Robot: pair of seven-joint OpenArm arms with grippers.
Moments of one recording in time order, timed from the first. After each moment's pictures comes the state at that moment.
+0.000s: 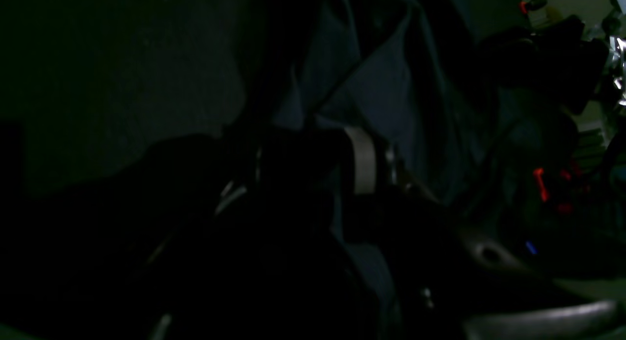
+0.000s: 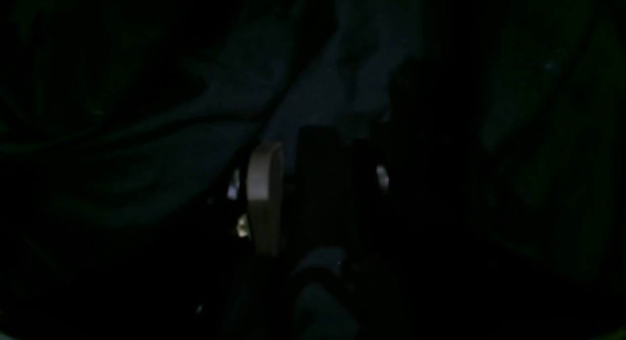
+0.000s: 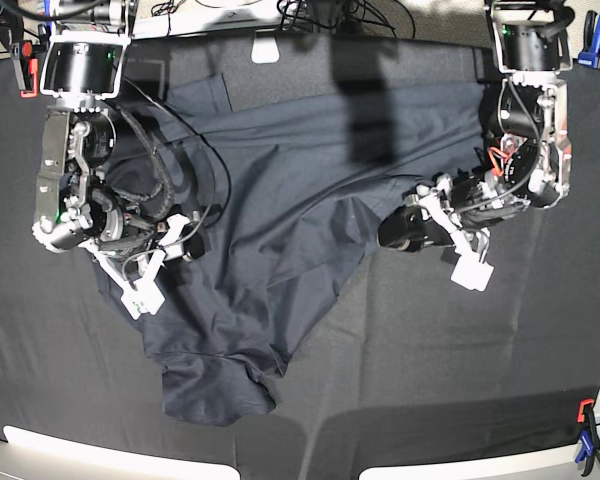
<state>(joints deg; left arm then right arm) -4.4 -7.6 -7.4 77.8 -47.8 -40.3 54.9 8.7 14.7 9.1 87.3 27.8 31.0 -66.0</state>
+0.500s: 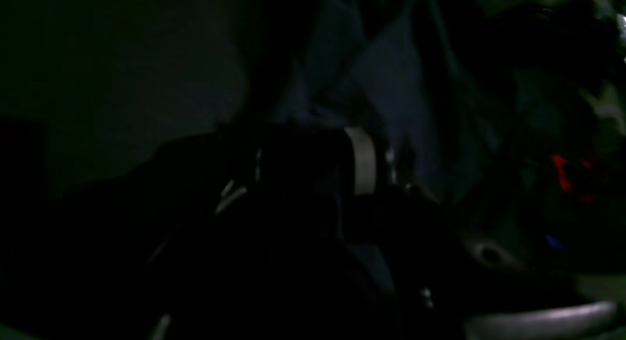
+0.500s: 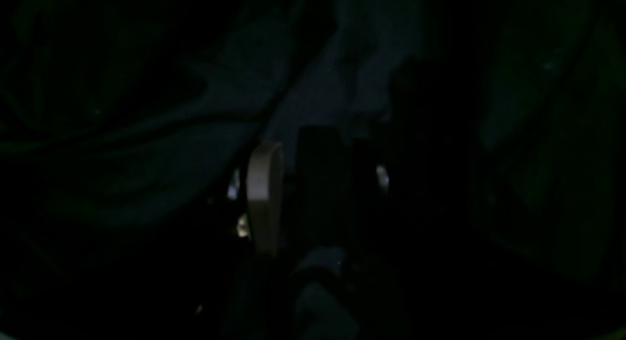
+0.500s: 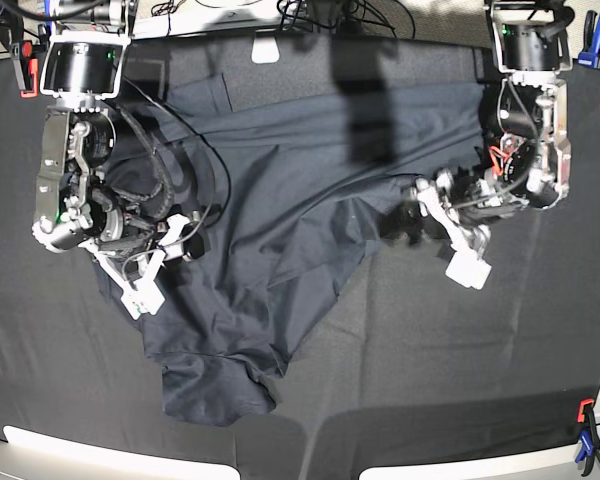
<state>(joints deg) -4.4 -7.6 -7.4 77.8 -42.0 -40.3 49.7 8.7 14.7 9.1 87.3 27.8 31.0 -66.0</state>
